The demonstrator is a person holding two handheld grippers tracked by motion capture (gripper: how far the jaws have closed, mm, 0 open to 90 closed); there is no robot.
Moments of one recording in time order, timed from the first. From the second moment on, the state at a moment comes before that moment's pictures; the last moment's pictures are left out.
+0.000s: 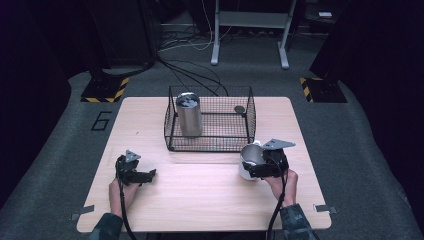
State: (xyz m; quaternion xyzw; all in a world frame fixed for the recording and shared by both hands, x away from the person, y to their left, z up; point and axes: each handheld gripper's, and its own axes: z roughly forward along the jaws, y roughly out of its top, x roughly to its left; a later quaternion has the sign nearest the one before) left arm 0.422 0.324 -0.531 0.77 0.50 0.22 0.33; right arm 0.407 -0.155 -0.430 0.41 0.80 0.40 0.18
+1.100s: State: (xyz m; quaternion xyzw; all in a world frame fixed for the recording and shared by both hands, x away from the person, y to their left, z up) left arm 0.422 0.324 -0.531 0.77 0.50 0.22 0.33; right arm 0.405 -0.145 -0.384 0.38 0.80 0.43 0.17
